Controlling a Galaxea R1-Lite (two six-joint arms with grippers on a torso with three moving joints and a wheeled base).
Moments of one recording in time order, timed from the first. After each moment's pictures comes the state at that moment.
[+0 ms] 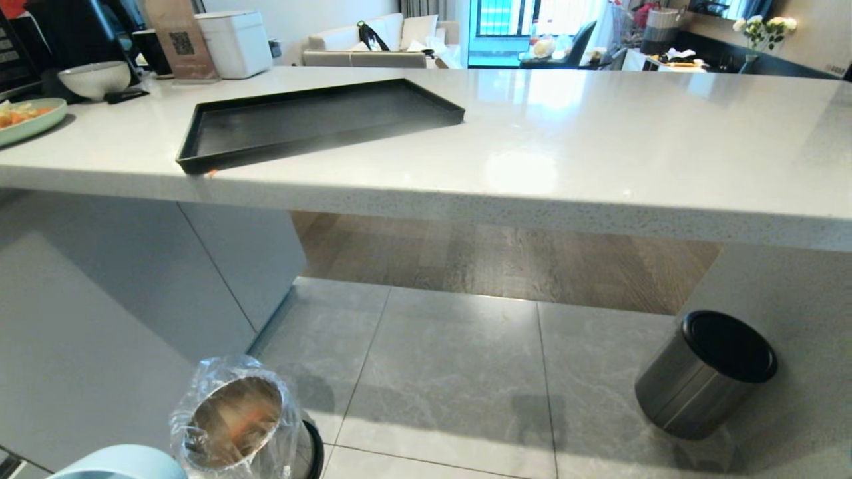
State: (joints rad) left arm 0.00 0.00 0.00 -0.01 0.01 -0.02; right arm 0.00 0.00 0.00 -0.01 -0.06 0.10
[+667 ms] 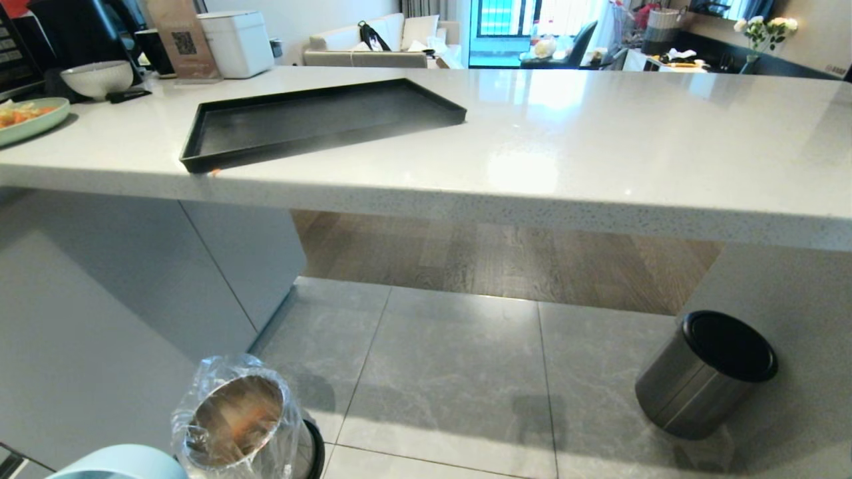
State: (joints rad) left arm 0.00 0.00 0.00 -0.01 0.01 -0.02; right arm 0.00 0.00 0.00 -0.01 -0.06 0.11
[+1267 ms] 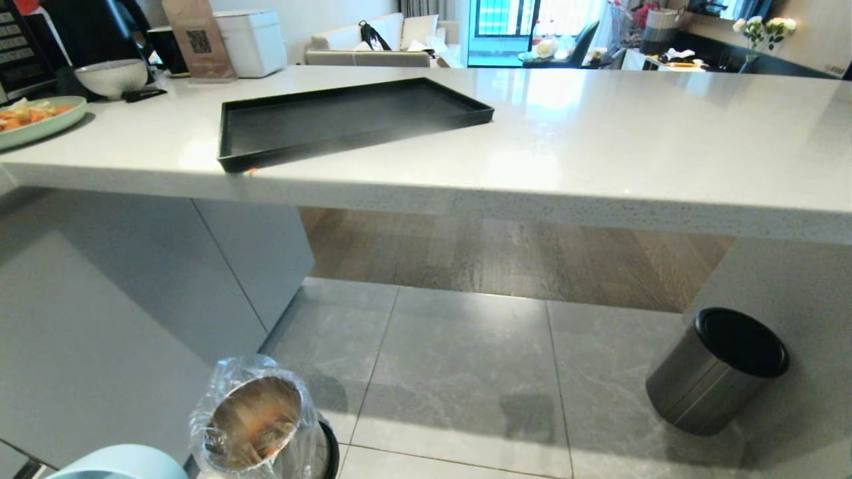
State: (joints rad) left arm 0.00 0.00 0.00 -0.01 0.01 -0.02; right arm 0.00 0.00 0.00 -0.01 -0.06 0.11
